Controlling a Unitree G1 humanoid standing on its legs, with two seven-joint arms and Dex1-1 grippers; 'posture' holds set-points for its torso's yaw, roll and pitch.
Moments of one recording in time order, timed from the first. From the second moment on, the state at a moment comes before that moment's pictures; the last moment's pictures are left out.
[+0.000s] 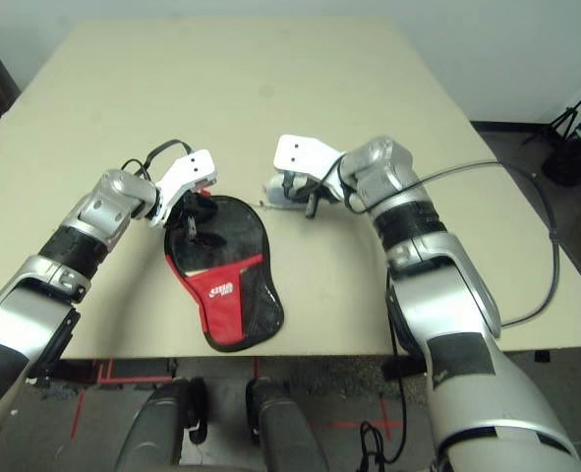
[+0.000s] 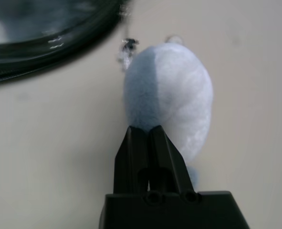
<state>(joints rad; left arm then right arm) -1.03 0.34 -0.37 0.74 0.13 0.32 -1.12 -0.96 -0.66 0.37 0.44 -0.32 0.41 1.27</state>
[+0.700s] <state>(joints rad) -1.07 0.30 -0.36 0.85 0.15 0.24 -1.11 -0.52 -1.20 0.34 -0.62 0.03 1.02 1.55</state>
